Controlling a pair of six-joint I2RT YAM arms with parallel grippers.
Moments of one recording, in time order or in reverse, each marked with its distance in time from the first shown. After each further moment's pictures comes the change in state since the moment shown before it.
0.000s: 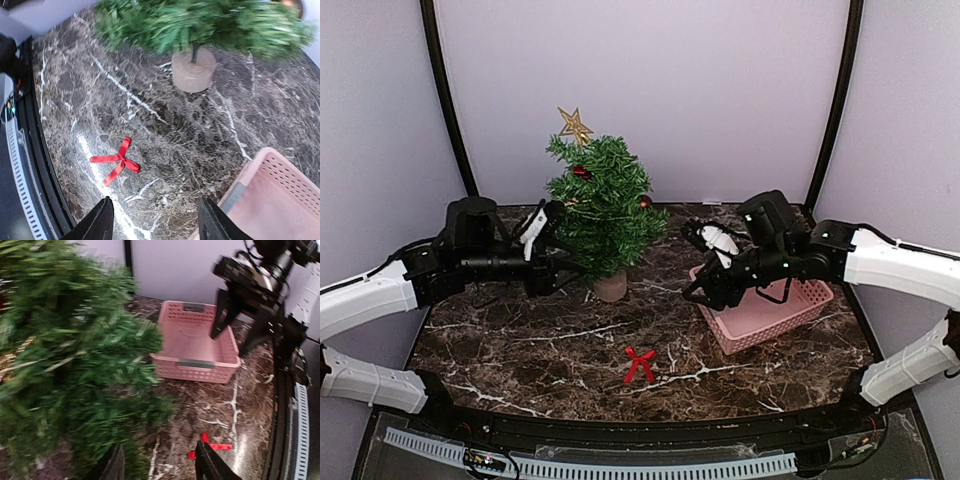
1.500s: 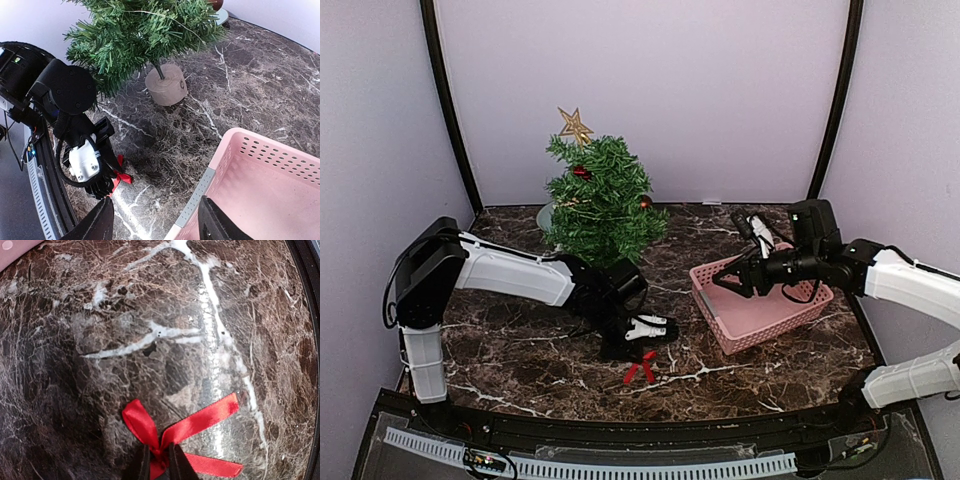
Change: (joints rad) left arm -0.316 0.916 0.442 -0.380 -0.027 0.493; right arm -0.315 -0.189 -0.267 0.237 -0.290 0.124
